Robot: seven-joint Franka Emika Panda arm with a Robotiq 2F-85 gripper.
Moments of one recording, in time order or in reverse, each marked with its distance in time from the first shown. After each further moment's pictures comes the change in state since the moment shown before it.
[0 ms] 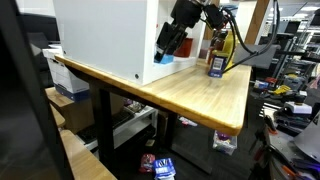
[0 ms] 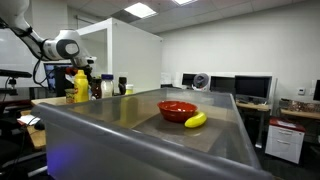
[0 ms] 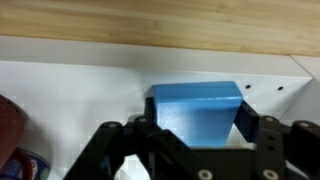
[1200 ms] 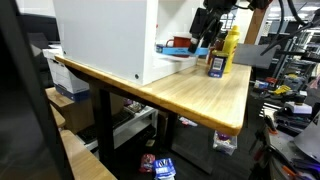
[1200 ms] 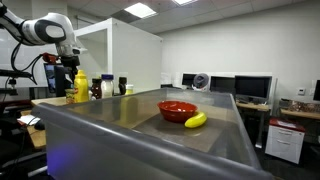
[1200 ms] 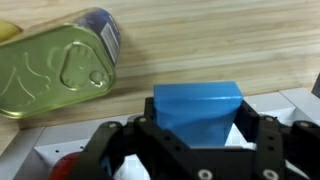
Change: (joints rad) arm 0.005 -0.293 -0.015 -0.131 0.128 -0.303 0.123
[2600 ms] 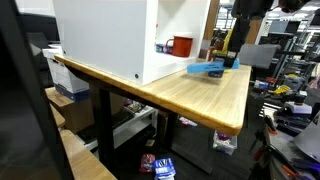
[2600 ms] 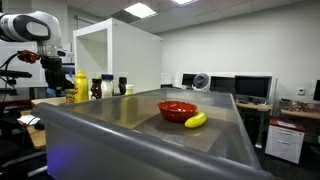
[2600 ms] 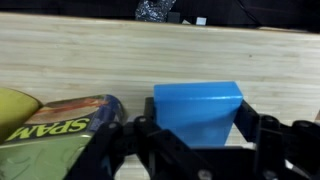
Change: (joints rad) arm 0.091 -0.149 -0.002 -0.121 0.091 -0.188 -0.153
